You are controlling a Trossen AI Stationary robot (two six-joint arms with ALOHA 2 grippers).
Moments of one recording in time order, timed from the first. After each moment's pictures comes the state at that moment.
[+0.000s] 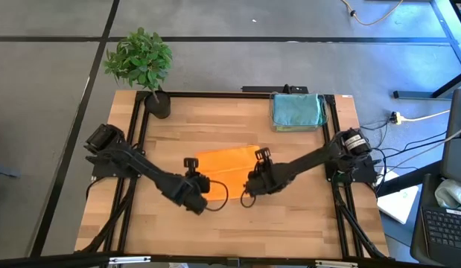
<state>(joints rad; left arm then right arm) -0.51 1.73 1.11 -0.88 -0.67 -0.46 0.33 1.90 1.24 -0.97 0.60 -0.01</state>
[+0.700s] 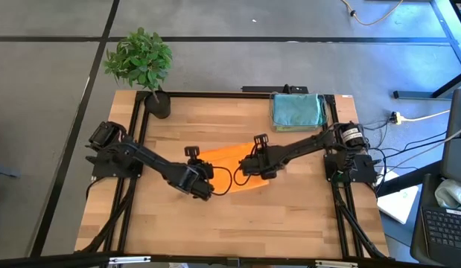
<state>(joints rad) -0.37 1.73 1.10 -0.88 -0.76 -0.44 0.13 1.90 1.21 -0.86 0.60 -0.12</state>
